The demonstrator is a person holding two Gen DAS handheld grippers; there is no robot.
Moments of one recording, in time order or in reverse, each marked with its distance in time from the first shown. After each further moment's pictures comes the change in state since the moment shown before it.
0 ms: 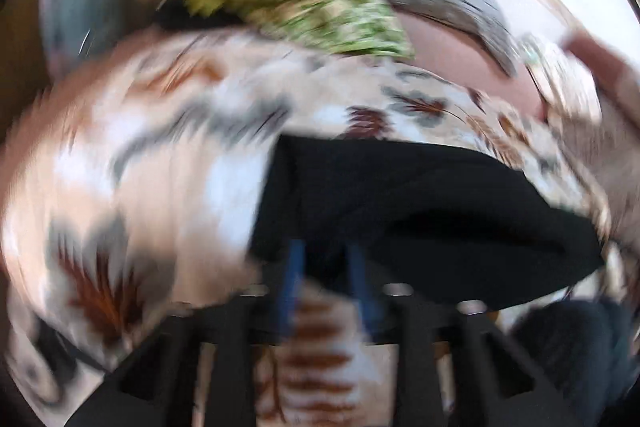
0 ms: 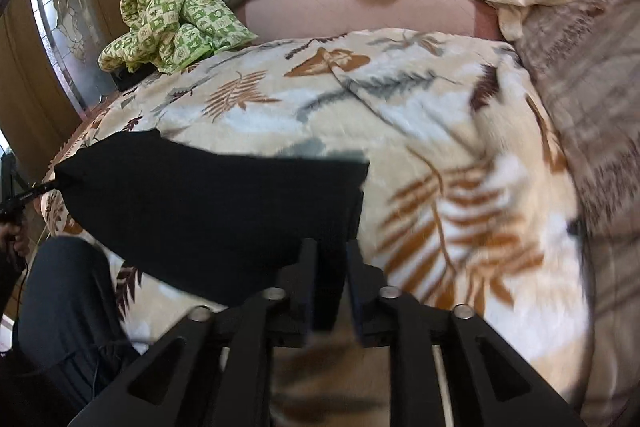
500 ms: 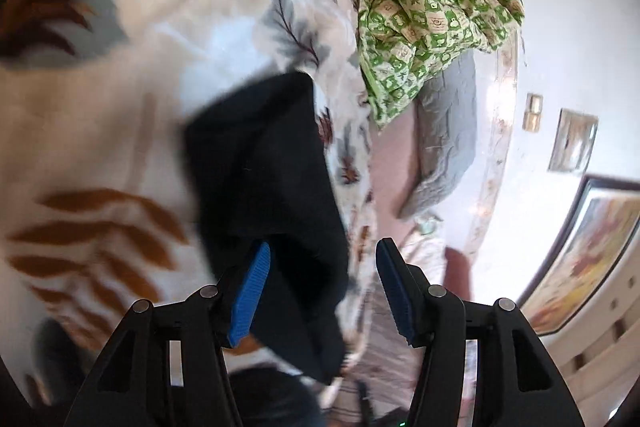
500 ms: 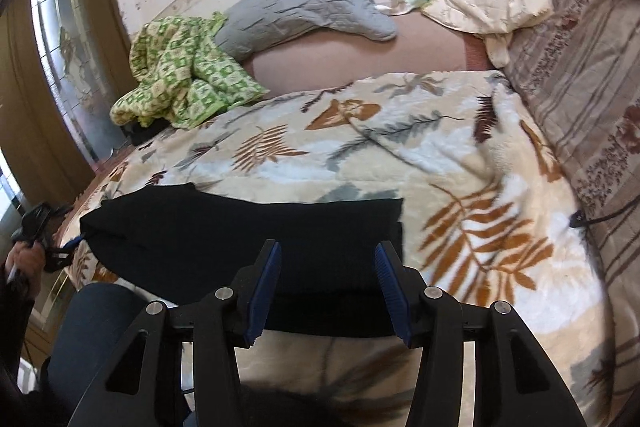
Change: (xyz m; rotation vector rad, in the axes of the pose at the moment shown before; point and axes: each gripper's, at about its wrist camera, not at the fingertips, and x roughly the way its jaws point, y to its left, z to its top) left arm 0.010 0.074 -0.017 -0.983 0.102 -0.638; right arm -0.030 0.035 0.004 0.072 -0.167 0.033
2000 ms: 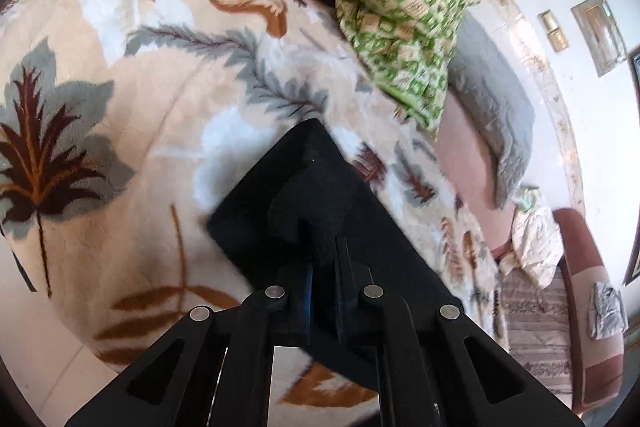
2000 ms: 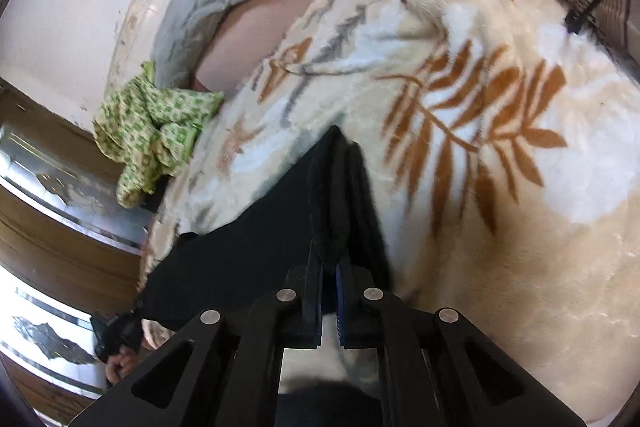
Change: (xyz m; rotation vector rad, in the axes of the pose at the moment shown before) left arm 0.023 -0.048 -0.041 0.465 -0.182 0.419; right arm 0.043 -0.088 -0.037 0.570 0.207 0.149
